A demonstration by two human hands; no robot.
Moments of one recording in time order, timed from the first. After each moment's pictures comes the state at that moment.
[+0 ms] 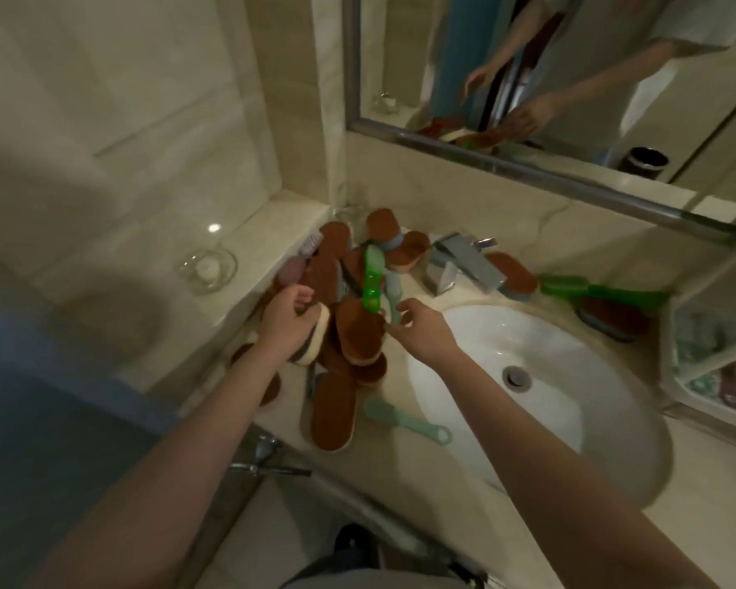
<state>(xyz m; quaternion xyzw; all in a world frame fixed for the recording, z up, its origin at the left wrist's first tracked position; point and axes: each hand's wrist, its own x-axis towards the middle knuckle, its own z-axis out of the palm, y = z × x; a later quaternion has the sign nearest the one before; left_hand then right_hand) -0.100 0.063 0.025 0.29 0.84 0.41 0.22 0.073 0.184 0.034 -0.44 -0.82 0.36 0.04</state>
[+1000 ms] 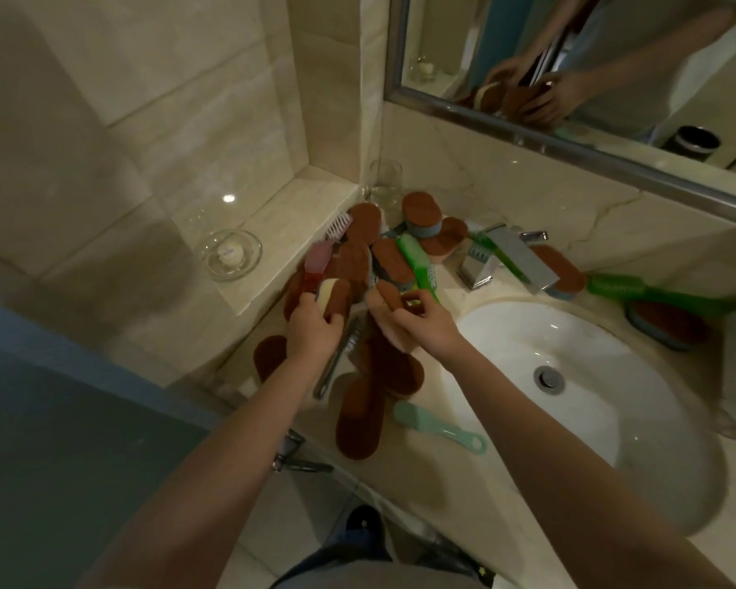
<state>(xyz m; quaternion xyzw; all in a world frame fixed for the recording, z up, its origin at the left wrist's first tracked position) -0.110 0.069 -0.019 0.21 0.91 0.33 0.16 0.026 0.185 0.006 -0.43 -0.73 0.53 0.06</state>
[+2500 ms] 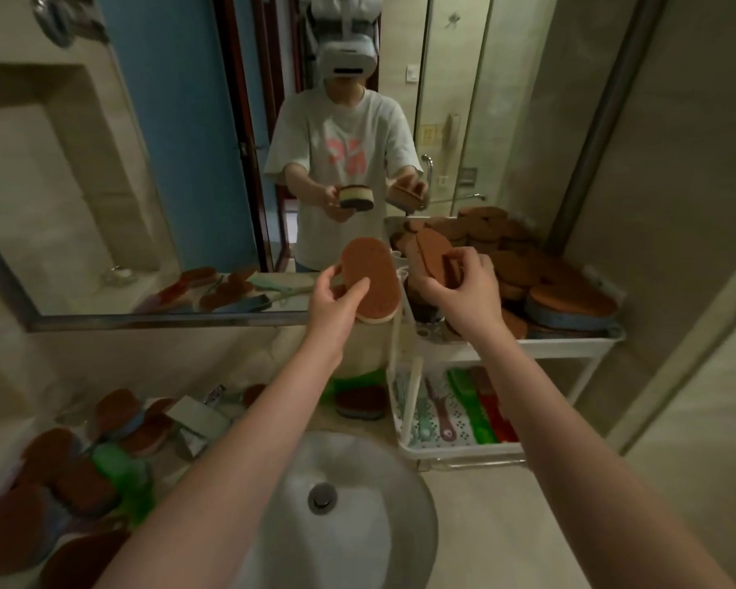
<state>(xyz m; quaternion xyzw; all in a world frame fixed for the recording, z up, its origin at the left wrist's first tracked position) 0.255 0.357 0.215 0.38 0.52 0.62 0.44 0.426 0.375 0.241 -0.60 -0.65 0.17 0.44</state>
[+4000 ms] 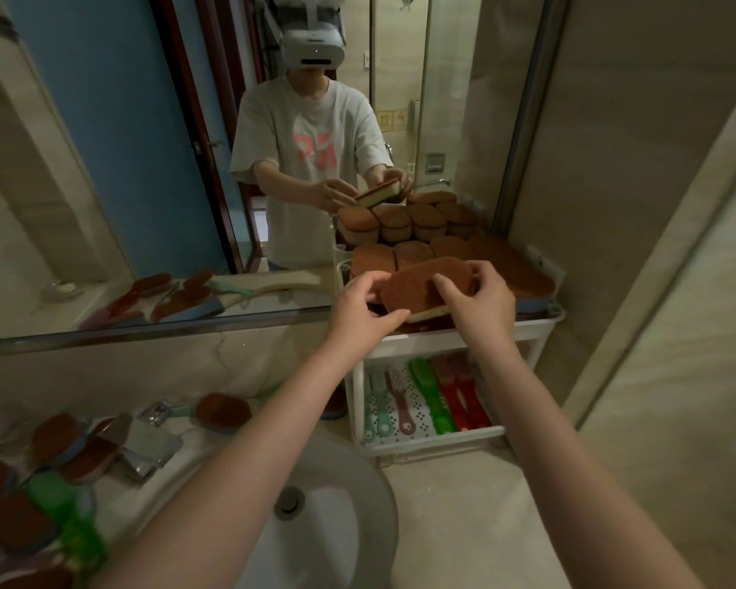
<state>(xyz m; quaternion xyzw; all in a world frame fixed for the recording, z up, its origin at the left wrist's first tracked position) 0.355 0.361 0.211 0.65 0.53 0.47 0.27 0.511 0.362 0.222 -0.66 -0.54 0.17 0.50</state>
